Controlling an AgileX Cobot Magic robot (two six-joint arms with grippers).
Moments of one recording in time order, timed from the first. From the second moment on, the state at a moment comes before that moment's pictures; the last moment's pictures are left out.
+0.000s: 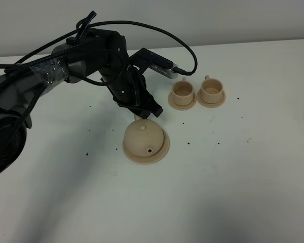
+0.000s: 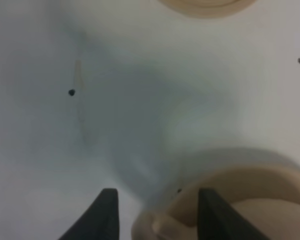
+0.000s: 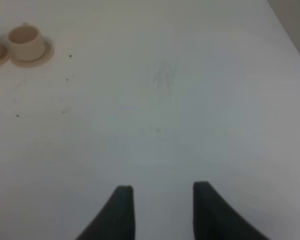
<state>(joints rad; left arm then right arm) -0.45 2.28 -1.79 -0.10 0.85 0.31 -0.14 -0.01 -0.49 0.15 1.07 -0.18</state>
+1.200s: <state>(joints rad) -0.44 2.28 -1.80 -0.04 1.11 0.04 -0.14 -0.01 -0.49 0.15 1.07 -0.18</state>
